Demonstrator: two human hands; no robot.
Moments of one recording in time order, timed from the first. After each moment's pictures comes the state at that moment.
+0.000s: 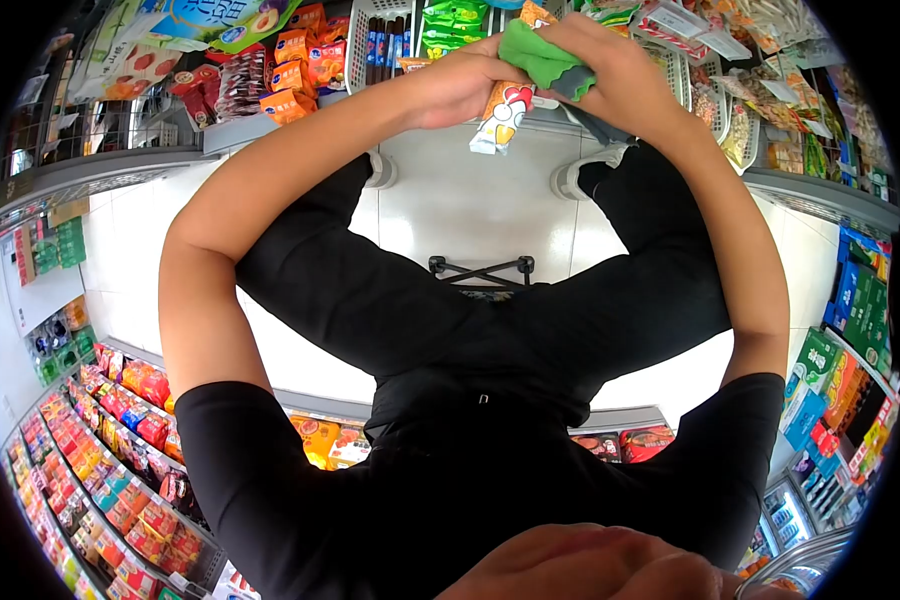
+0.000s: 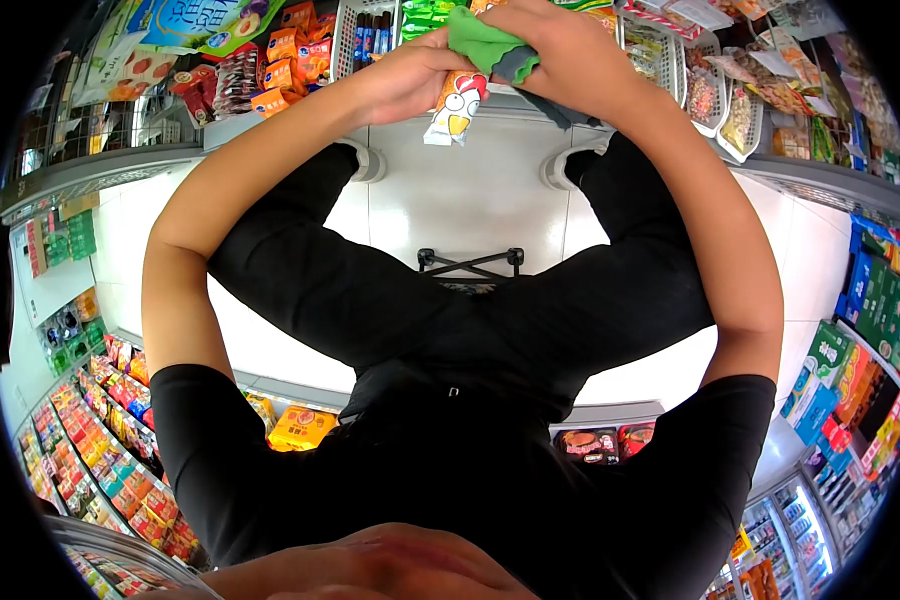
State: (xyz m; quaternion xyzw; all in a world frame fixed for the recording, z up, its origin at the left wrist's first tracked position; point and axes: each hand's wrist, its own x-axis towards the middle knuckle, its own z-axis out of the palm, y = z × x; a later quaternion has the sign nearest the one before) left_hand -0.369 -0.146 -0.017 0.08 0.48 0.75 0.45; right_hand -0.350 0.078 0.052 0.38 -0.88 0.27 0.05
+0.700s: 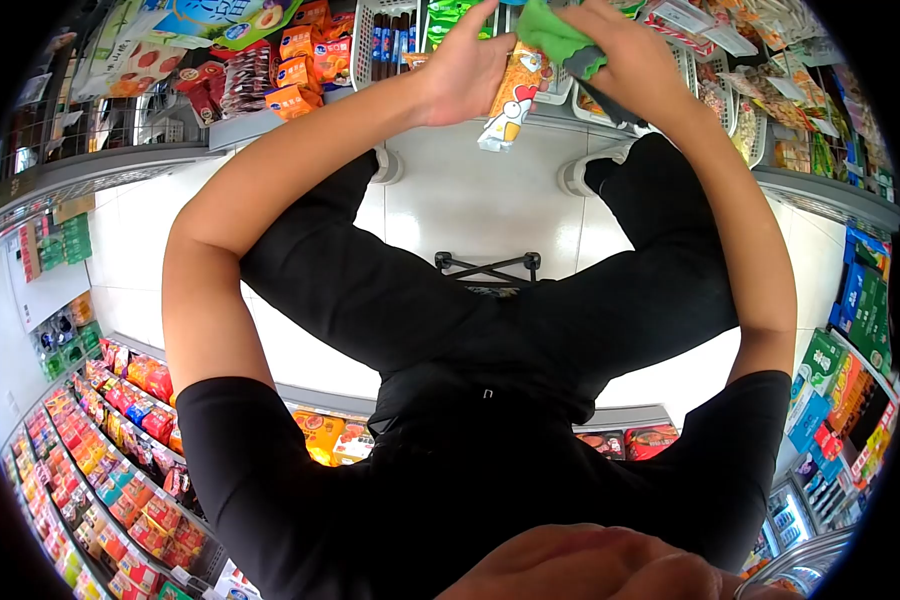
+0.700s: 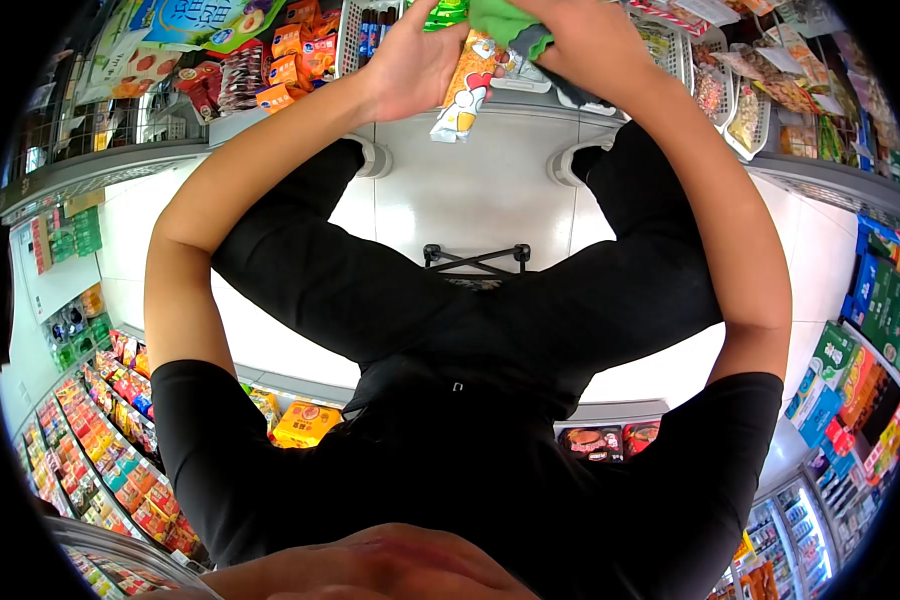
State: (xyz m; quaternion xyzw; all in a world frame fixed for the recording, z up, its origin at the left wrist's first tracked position) left_hand -0.376 -0.141 -0.024 0.00 0.37 0.79 0.49; right_hand -0.359 0.088 0.045 0.31 -0.93 0.17 0.06
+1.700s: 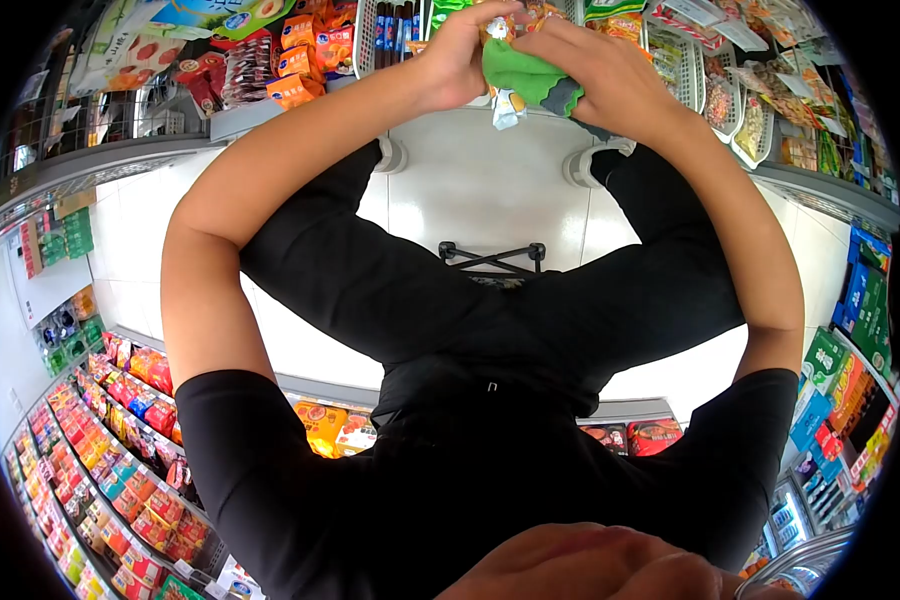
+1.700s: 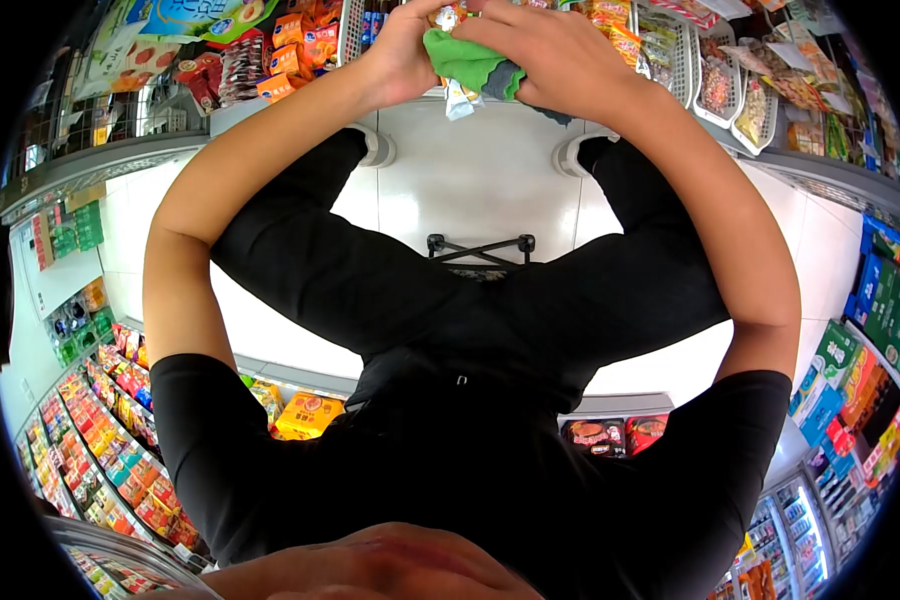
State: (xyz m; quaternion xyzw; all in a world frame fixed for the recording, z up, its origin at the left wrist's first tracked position) left_hand -0.383 -0.142 -0.041 -0.09 0.39 0.83 0.39; right_hand -0.339 0.065 0.025 0.41 -0.89 0.19 0.03
